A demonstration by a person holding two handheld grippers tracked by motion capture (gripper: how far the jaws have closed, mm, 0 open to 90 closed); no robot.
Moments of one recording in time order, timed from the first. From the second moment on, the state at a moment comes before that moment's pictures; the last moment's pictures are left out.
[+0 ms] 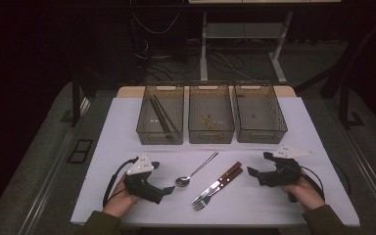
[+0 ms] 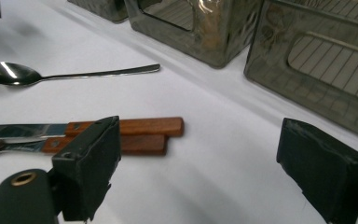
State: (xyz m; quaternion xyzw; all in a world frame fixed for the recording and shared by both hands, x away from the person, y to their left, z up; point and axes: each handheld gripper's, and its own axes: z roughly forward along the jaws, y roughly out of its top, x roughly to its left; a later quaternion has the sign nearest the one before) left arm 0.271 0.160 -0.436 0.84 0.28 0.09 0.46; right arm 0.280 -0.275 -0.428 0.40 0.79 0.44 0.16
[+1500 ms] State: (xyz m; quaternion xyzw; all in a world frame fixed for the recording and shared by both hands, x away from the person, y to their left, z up) left arm 0.269 0.093 -0.443 0.88 0.24 0.01 0.41; right arm 0.250 -0.284 -0.437 0.38 0.81 0.43 0.16
